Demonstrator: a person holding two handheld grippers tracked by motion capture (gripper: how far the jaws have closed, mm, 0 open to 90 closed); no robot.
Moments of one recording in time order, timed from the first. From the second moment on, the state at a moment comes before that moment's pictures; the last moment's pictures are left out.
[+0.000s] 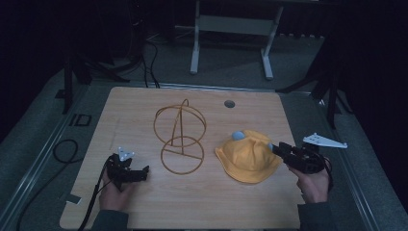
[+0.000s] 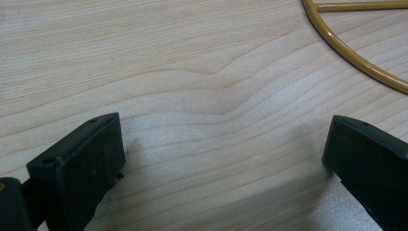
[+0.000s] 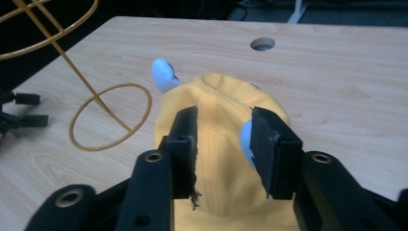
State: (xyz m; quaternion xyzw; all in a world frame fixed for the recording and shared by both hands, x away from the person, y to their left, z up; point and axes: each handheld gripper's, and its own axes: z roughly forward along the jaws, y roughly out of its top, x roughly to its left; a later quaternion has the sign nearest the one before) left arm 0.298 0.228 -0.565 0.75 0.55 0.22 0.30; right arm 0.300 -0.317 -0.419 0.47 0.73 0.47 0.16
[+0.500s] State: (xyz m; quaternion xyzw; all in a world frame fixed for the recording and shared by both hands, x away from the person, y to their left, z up) left arm 0.298 0.228 -0.565 0.75 0.55 0.22 0.30; right arm 0.325 -0.285 -0.420 0.41 0.78 0.42 0.21
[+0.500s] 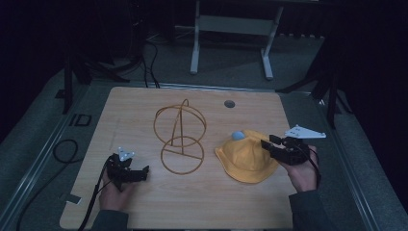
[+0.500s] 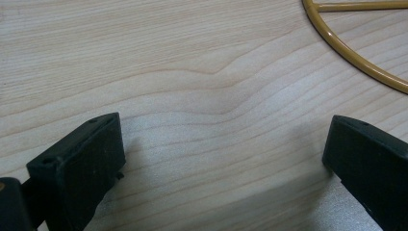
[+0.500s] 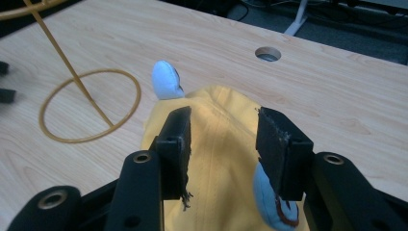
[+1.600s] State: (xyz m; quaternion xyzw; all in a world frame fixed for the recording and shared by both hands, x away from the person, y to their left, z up) left arm 0.298 0.228 -0.565 0.75 0.55 0.22 0.30; right arm 0.370 -0.253 -0.413 0.34 0.88 0.27 0.19
